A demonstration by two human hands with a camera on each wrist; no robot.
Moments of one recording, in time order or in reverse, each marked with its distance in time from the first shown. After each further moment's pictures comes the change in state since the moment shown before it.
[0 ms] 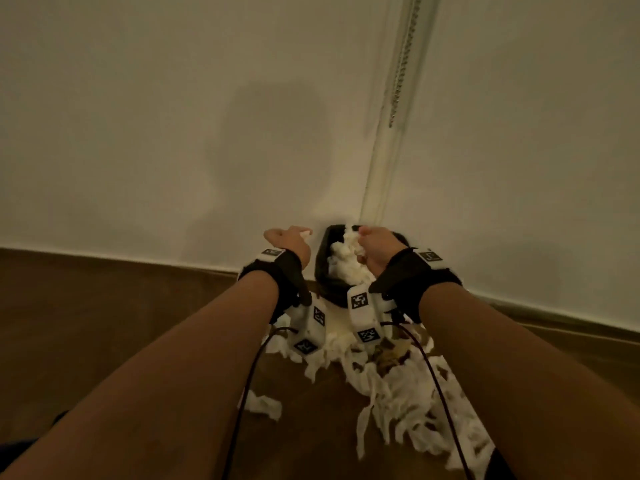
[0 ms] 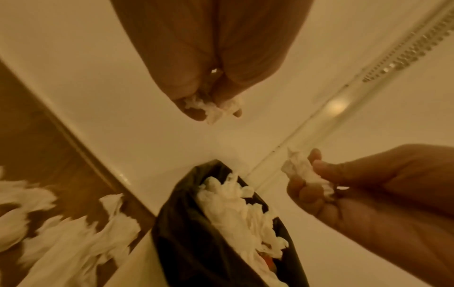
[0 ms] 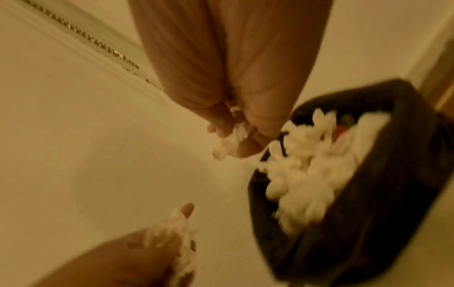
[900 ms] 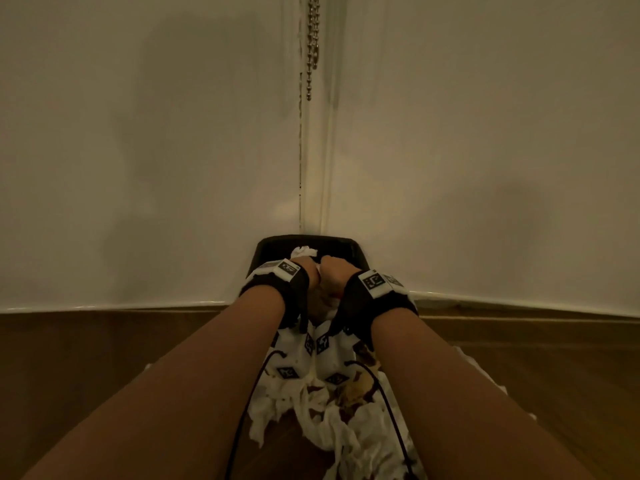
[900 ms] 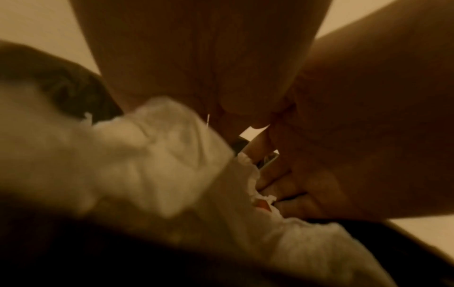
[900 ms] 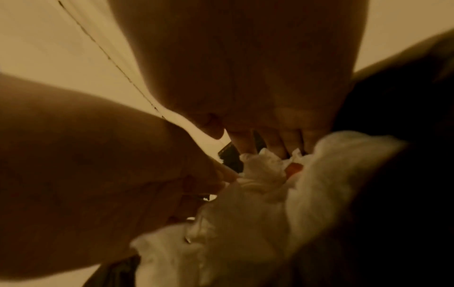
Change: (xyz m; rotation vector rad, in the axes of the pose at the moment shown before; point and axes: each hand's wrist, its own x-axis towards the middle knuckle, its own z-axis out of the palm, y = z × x) left_hand 0.071 0.044 0.147 0.717 -0.398 0.250; right_hand 0.086 0.030 -0.050 -0.698 0.024 0.160
